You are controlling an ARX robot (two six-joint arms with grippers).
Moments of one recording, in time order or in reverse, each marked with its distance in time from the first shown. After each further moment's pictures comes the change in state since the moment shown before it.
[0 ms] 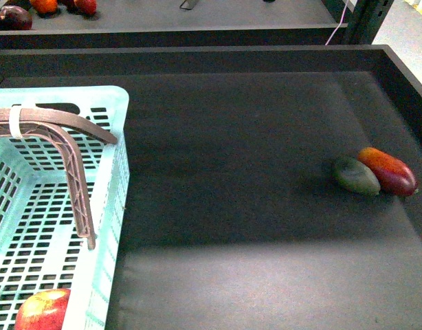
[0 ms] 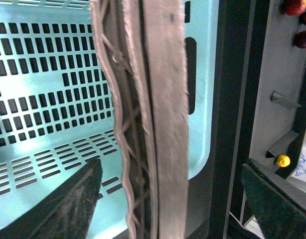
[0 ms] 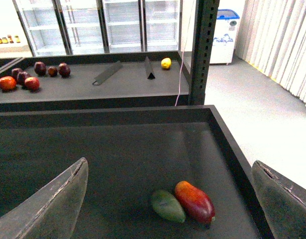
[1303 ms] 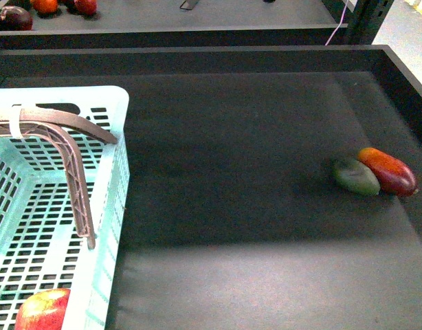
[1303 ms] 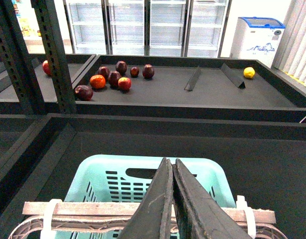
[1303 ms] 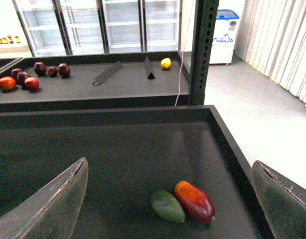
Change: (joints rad) left arm 0.100 -0.739 -0.578 0.631 0.207 1.586; right arm 0.000 0.000 0.000 0.000 0.000 0.000
